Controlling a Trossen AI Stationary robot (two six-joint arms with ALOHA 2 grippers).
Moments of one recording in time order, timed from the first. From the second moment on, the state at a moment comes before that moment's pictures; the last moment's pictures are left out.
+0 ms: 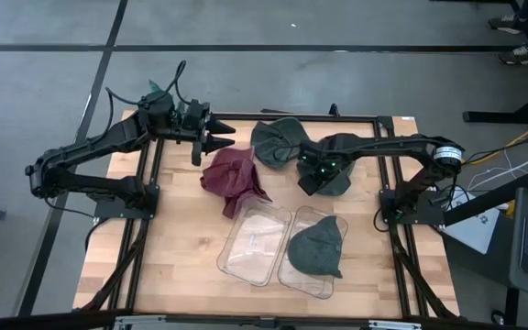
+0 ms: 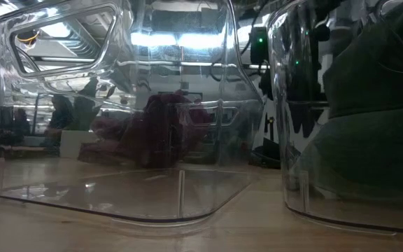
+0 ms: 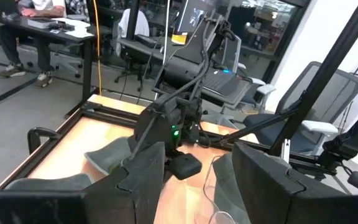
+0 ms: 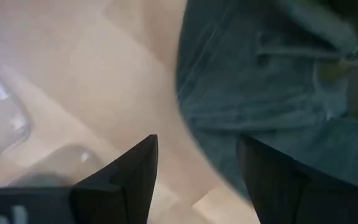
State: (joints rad) left arm 0.45 1.00 1.01 -0.14 0.44 -0.21; right arm -0.28 1.59 1.08 -0.92 -0.08 0.58
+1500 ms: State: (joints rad) left arm 0.35 0.68 0.78 -0.19 0.39 -0.22; right arm -0.29 1.85 1.07 -0.82 -0.04 0.34
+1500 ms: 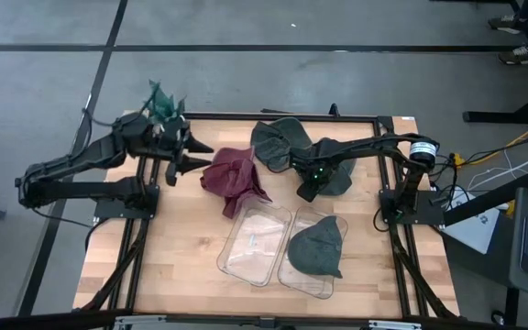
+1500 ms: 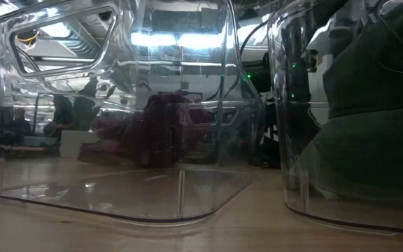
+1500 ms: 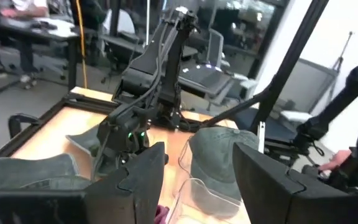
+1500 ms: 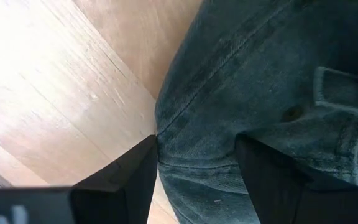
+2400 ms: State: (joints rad) left arm 0.16 0.14 0.03 0.31 -0.11 -0.34; right arm -0.30 1.86 1.15 -0.82 -0.05 0.33
